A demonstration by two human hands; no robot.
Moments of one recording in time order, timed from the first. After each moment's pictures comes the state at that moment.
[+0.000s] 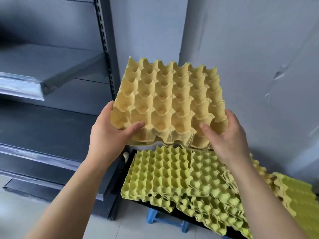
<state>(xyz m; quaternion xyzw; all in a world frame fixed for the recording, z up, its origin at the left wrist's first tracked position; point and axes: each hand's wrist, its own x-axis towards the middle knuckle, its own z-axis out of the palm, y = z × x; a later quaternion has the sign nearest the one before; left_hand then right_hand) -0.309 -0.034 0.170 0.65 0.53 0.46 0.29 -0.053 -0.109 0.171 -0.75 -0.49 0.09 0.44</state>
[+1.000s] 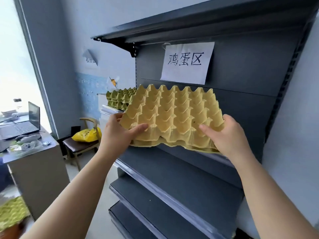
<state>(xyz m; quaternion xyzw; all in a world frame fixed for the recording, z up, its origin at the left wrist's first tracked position) -0.830 0.032 0.293 0.49 0.63 0.58 0.13 -0.551 0.069 0.309 -0.53 -0.67 0.18 0.48</state>
